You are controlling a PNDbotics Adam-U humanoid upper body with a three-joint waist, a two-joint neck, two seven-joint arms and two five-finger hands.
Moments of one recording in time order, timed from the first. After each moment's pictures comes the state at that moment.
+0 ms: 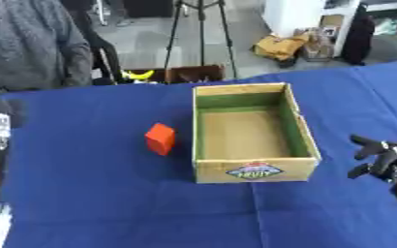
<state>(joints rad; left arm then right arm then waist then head) -0.32 0.43 0.01 -1.67 -0.35 0.02 0.12 0.03 -0.37 -0.02 -1.98 -0.31 -0.08 0.24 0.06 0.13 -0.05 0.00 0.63</state>
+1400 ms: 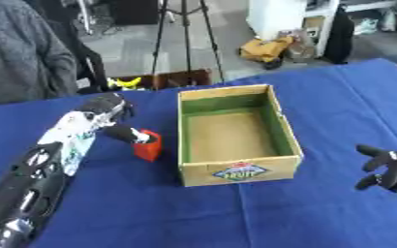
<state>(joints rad) -0.86 0.31 -0.15 -0.94 -1.09 0.04 -0.34 0.02 -0.39 0.02 -1.98 -0.33 -0.07 0.28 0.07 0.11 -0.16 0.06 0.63</state>
